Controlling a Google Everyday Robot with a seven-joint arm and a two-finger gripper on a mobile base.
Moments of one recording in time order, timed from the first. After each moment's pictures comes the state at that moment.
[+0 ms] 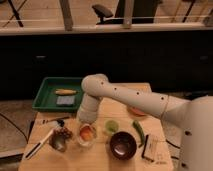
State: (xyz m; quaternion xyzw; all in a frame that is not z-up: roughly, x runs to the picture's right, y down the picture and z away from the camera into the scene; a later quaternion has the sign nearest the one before) arm -0.106 0.210 0.673 -0.29 -0.49 -0.54 0.62
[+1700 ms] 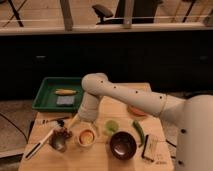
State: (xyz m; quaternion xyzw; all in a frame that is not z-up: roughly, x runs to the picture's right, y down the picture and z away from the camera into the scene) arm -0.103 0.210 0.678 -0.30 -0.50 -0.54 0.61
